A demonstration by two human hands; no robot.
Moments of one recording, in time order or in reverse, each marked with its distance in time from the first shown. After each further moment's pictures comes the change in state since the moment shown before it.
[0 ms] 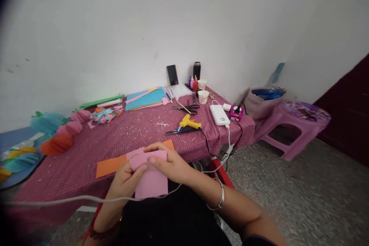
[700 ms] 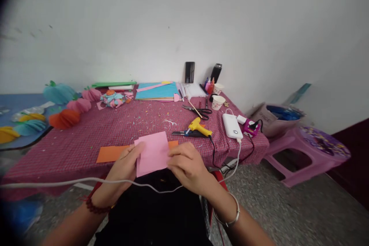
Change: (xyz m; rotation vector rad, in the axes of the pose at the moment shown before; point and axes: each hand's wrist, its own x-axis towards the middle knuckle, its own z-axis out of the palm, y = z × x) left_hand 0.022 -0.007 0.001 -0.603 0.248 -0.307; right_hand -0.004 -0.008 -0.034 -0.860 -0.001 -0.545
